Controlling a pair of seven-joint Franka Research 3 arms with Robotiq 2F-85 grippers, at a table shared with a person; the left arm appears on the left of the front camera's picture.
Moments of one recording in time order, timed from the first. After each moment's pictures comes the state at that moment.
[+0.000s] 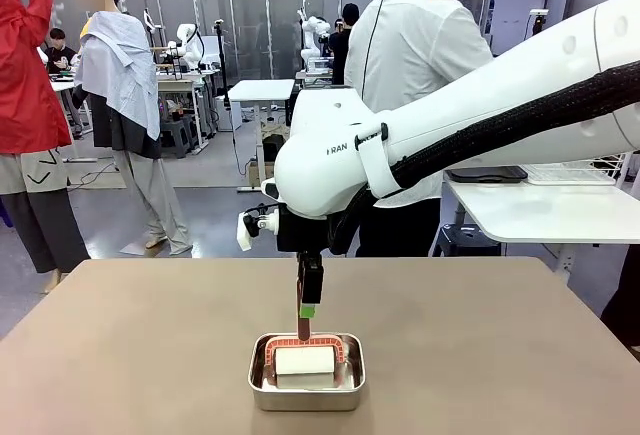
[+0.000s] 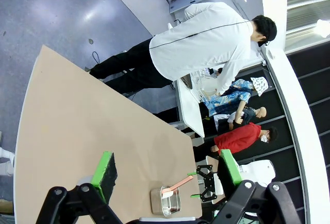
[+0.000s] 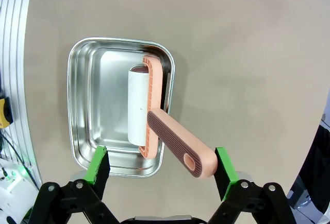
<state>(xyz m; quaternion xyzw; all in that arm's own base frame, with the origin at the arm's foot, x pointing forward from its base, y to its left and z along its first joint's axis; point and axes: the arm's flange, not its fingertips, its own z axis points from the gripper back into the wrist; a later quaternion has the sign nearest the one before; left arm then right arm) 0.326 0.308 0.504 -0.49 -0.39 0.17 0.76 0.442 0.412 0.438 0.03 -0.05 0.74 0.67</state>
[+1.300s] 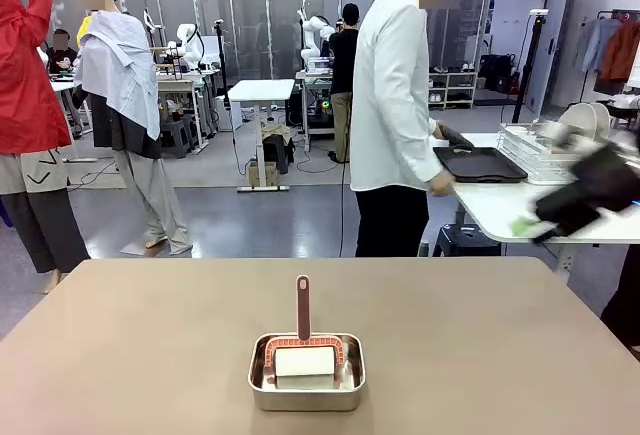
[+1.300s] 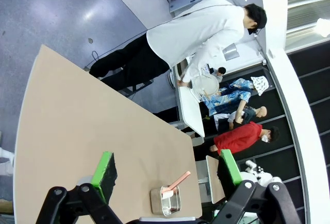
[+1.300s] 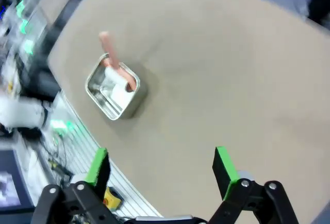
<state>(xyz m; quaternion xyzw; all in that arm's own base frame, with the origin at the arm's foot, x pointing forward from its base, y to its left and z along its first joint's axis) 0.327 0.308 0.504 -0.49 -0.39 0.17 0.76 0.409 -0.032 0.501 0.35 -0.20 0.20 0.89</state>
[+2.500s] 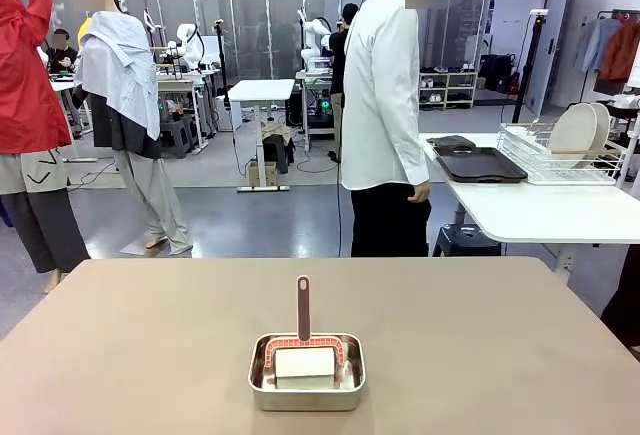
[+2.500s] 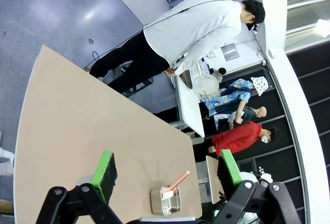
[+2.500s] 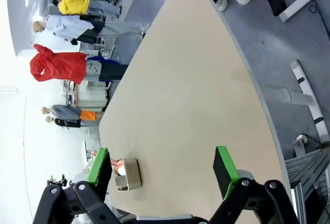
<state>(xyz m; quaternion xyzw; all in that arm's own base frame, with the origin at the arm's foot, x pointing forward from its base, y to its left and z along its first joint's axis) 0.327 0.308 0.504 -0.49 -0.39 0.17 0.76 0.279 -0.257 0.383 0.46 -0.28 -0.27 0.80</state>
